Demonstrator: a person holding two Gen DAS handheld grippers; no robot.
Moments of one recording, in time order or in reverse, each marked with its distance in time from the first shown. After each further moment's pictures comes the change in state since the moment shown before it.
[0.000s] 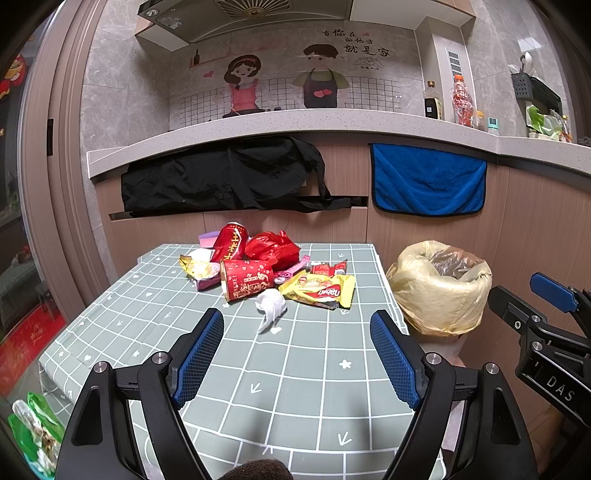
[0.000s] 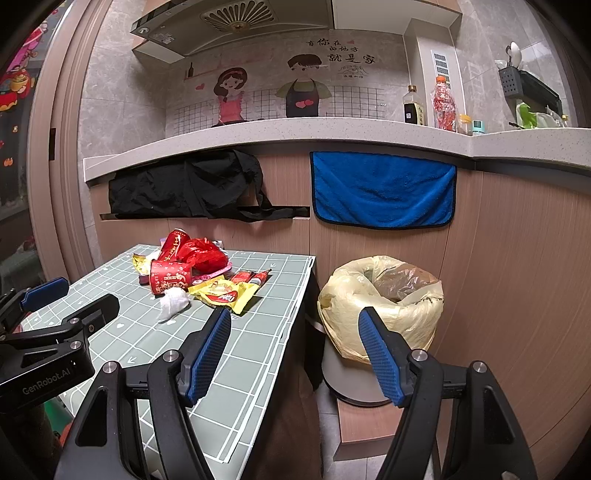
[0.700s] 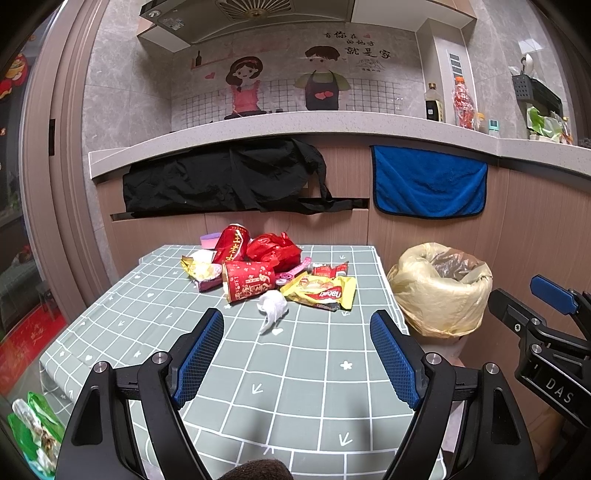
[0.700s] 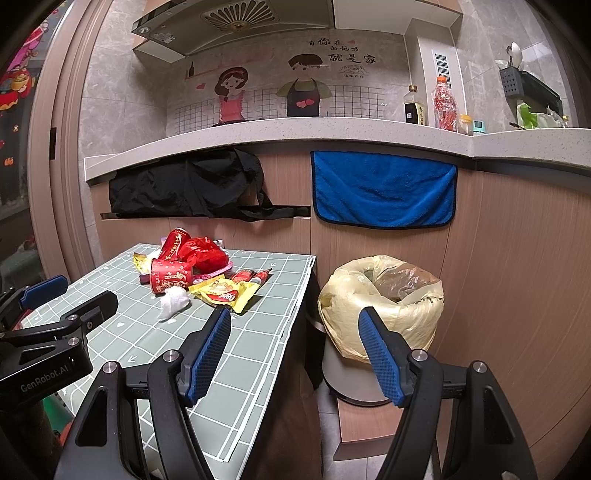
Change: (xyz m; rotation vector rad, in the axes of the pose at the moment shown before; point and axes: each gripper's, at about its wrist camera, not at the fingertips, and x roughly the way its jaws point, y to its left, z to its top) left arm -0.001 0.002 0.002 -0.001 -0.003 0.000; right arm 0.000 0.000 0.000 0.000 0.000 -0.002
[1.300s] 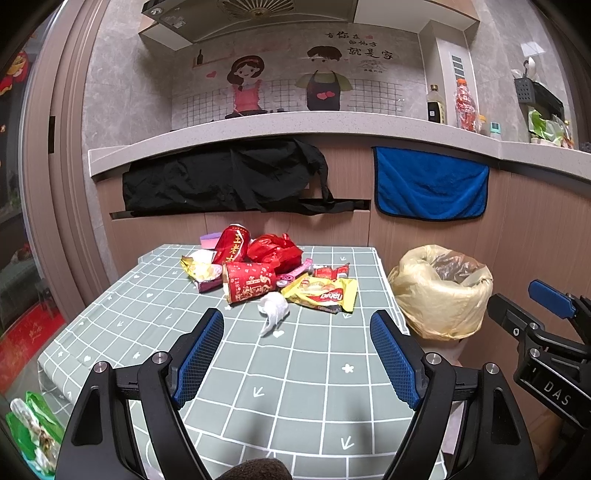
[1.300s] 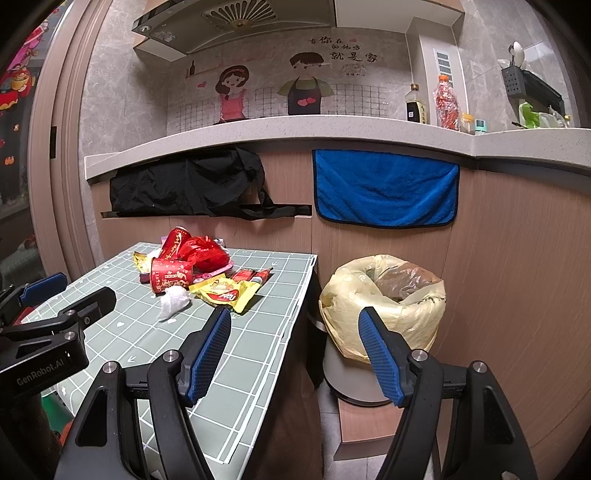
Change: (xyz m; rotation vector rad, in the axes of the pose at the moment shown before) left arm 0.000 0.003 0.002 -0.007 -0.001 -0.001; right arm 0.005 0.001 0.000 0.000 0.013 0.012
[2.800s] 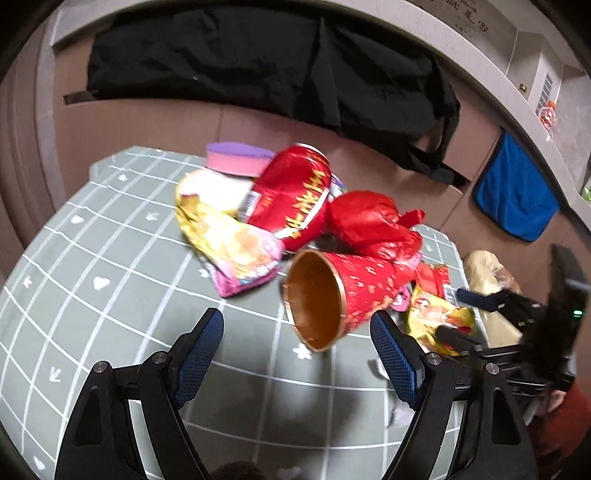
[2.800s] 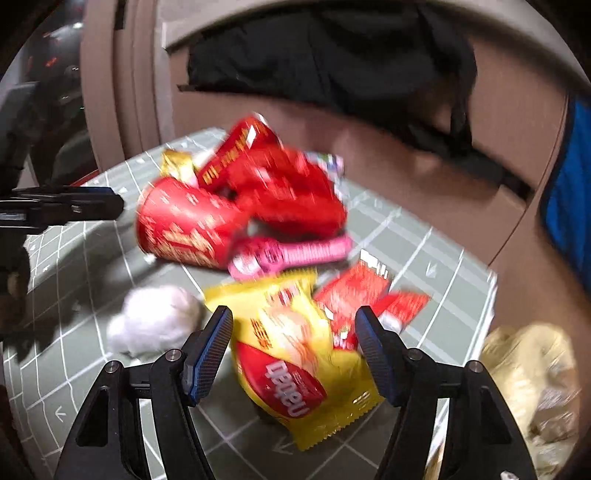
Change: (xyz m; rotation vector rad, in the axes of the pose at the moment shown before) left arm 0.251 0.178 0.031 -0.248 0.385 -0.207; right arm 0.298 0.106 0.028 -0.371 0.427 0.432
